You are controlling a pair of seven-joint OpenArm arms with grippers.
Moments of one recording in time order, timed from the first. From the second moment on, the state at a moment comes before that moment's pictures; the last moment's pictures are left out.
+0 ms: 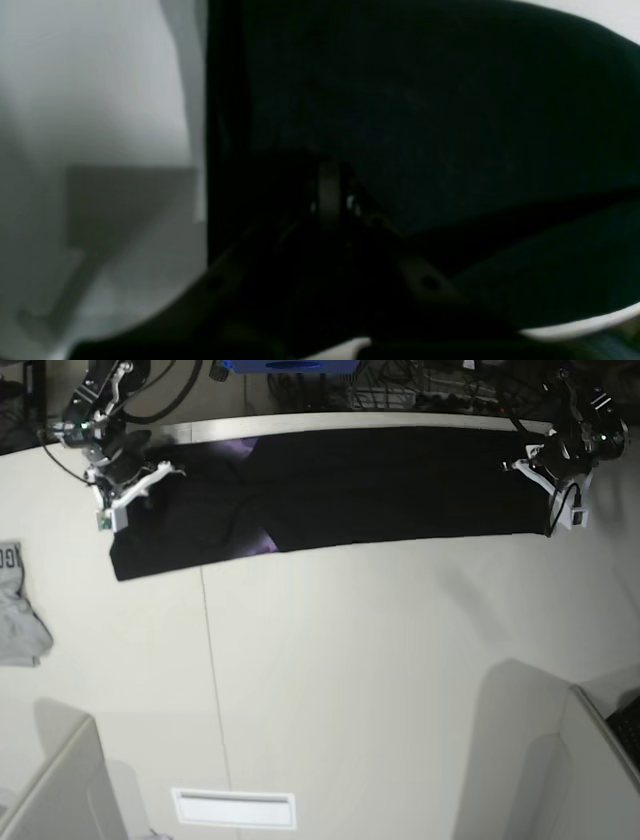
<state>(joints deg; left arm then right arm) 21.8 -12.8 -37.0 94.8 -32.7 -23.4 66.0 -18.3 -4.1 35.4 93.8 14.8 36.4 -47.4</state>
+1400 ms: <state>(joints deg) 10.9 -10.0 -51.4 91.4 -31.4 -35.1 67.6 -10.7 -6.2 30.6 111.7 10.5 38.6 -59.5</state>
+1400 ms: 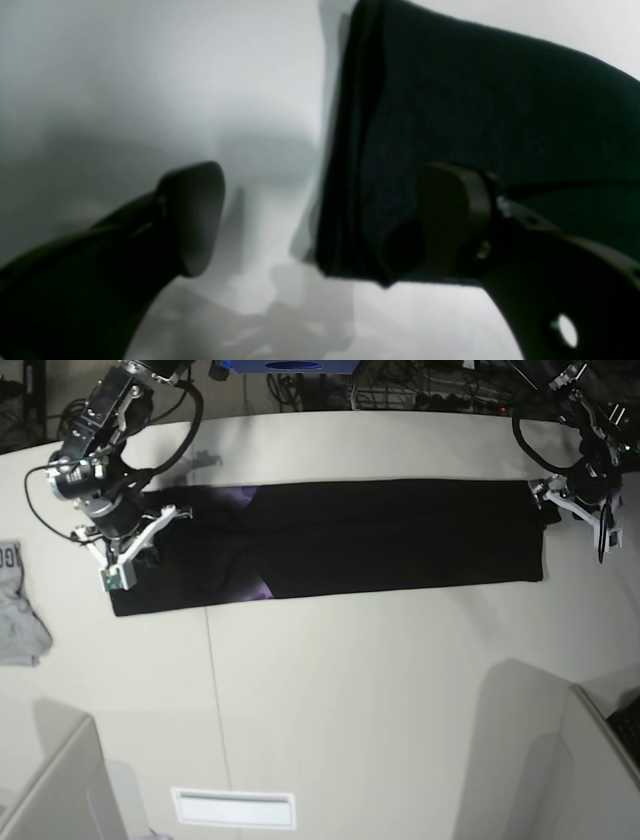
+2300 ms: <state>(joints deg) 15.7 -15.3 -45.2 95.6 -30.3 -31.8 58.5 -11.9 -6.5 31.2 111.7 11.7 38.6 -59.3</state>
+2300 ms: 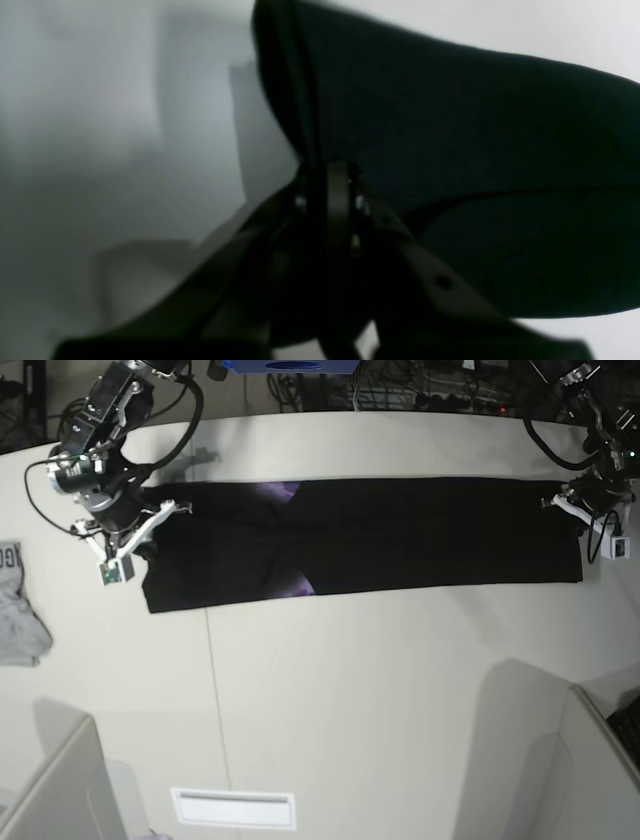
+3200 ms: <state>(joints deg) 16.2 -5.2 -4.3 108.9 -30.3 -15.2 57.8 -11.2 -6.2 31.4 111.7 17.6 35.3 -59.7</state>
